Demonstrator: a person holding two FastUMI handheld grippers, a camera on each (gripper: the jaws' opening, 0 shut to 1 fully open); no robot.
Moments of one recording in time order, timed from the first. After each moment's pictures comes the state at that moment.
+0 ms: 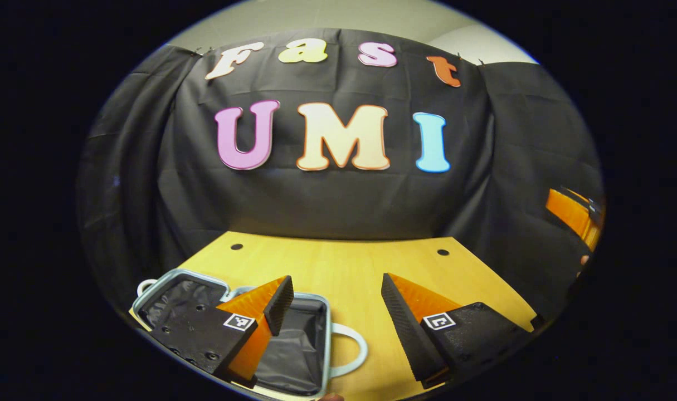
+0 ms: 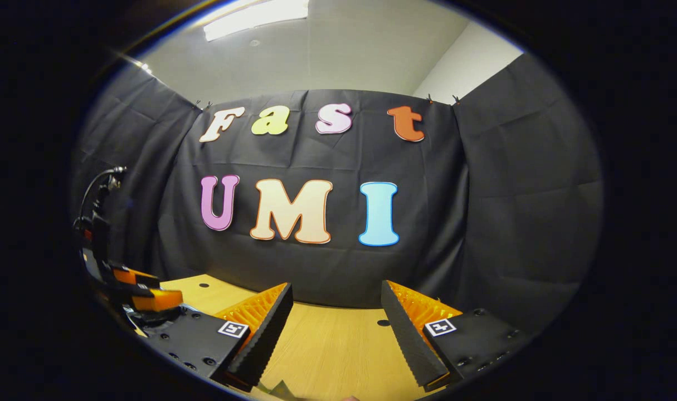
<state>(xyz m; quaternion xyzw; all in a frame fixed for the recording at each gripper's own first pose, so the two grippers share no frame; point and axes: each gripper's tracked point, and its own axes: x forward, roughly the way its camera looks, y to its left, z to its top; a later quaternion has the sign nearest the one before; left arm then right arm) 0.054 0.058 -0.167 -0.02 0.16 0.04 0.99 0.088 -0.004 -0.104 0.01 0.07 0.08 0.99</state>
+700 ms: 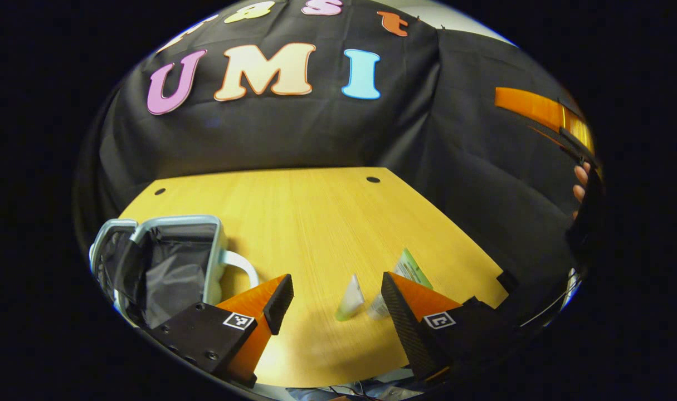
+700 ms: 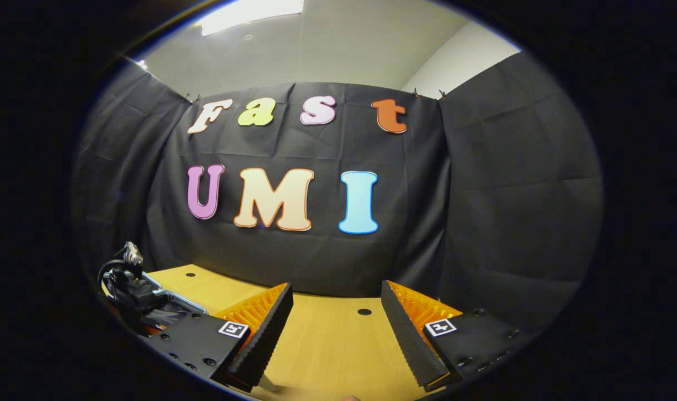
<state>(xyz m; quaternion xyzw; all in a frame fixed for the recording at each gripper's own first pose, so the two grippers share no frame) 0.008 -0.083 -0.303 -0.03 0.31 -0.11 0.94 0.068 -0.055 -0.132 -0.01 0.10 0.03 0.99</state>
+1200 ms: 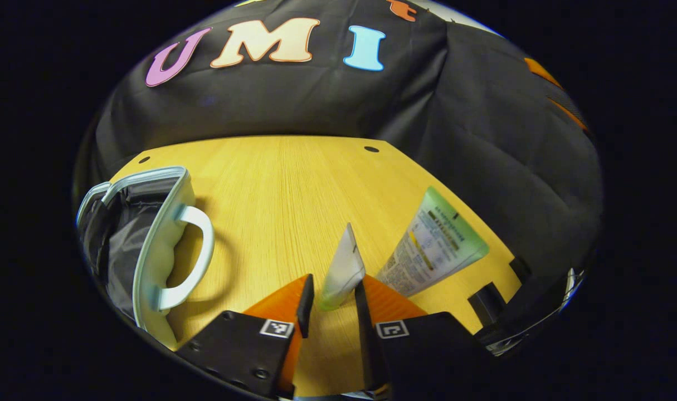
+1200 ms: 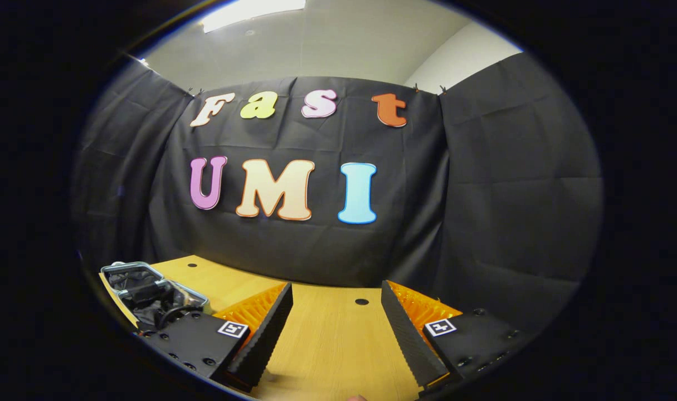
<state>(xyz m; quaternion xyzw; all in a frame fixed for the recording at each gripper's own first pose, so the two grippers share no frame) 0.012 -0.102 -0.384 -0.05 0.36 -0.11 0.93 0.038 -0.050 -0.143 -0.01 0.12 0.05 0.99</state>
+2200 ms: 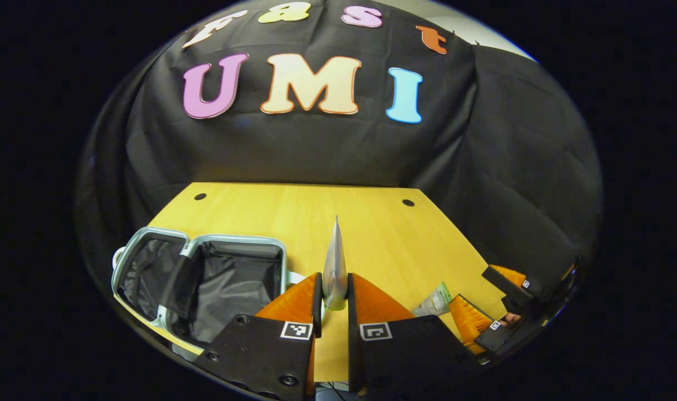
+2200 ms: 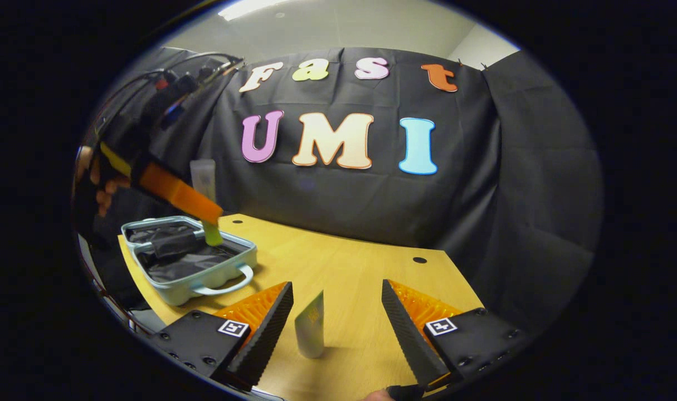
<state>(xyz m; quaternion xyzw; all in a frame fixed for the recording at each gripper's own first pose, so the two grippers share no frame) 0.015 0.026 -0.206 -0.05 0.29 -0.01 0.96 -0.018 0.050 -0.303 -0.03 0.19 0.15 0.97</state>
